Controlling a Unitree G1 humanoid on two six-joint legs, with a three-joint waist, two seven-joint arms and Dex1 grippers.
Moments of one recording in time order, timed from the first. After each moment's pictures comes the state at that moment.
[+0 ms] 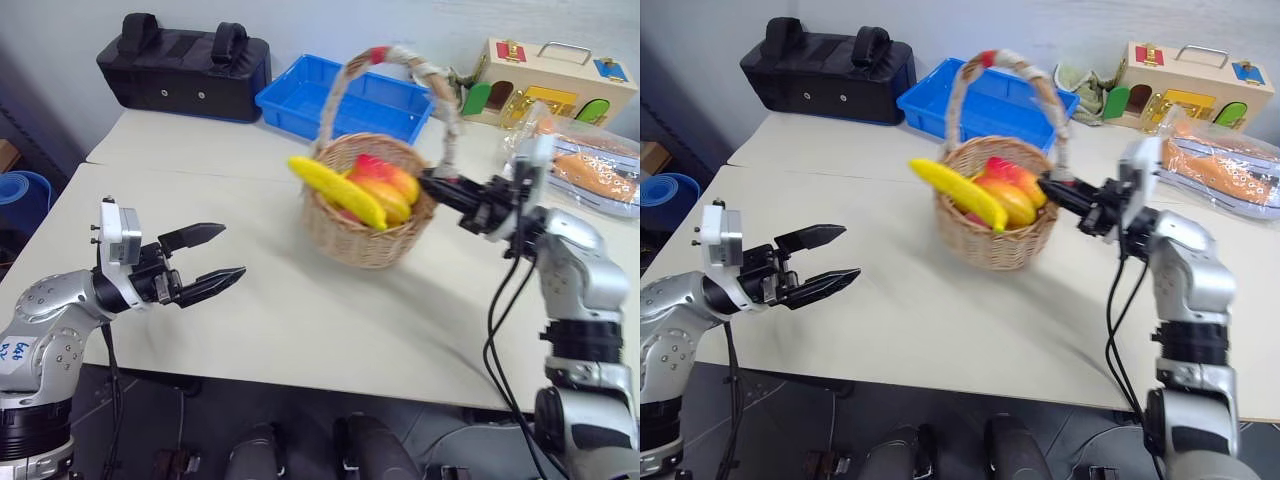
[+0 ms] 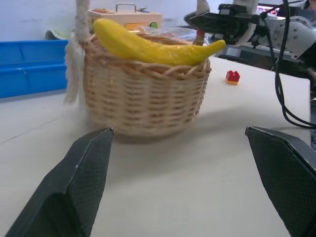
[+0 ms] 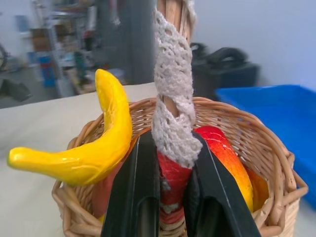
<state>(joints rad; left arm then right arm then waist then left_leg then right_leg) -0.21 0.72 0.34 -0.25 -0.74 0.49 -0.99 -0.58 -0.56 -0.30 0.06 0.57 0.37 0.99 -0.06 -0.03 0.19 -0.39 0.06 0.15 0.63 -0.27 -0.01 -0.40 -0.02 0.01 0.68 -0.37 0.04</state>
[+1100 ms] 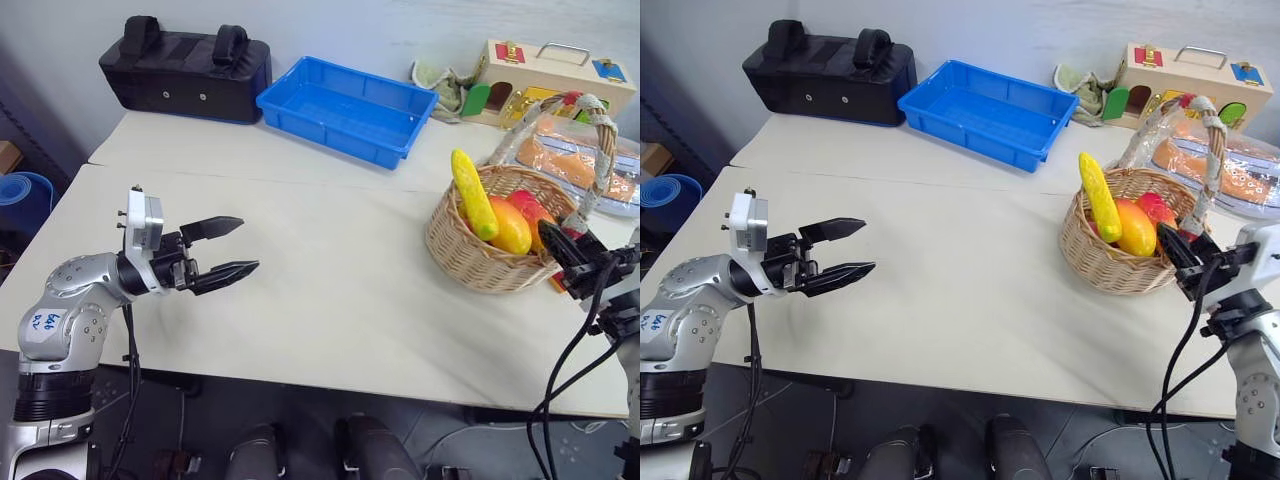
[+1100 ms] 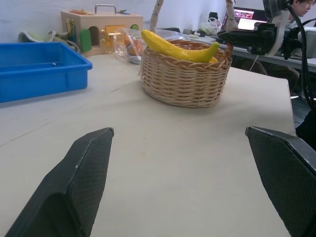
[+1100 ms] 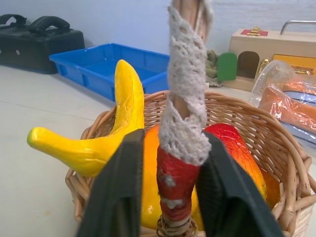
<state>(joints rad) -0.35 0.70 0.23 -0.07 -0.69 0.43 -1.08 -0.04 -0.59 -0.61 -0.27 0.65 0.37 0.58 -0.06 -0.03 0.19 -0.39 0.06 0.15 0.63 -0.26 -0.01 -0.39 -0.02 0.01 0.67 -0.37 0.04</state>
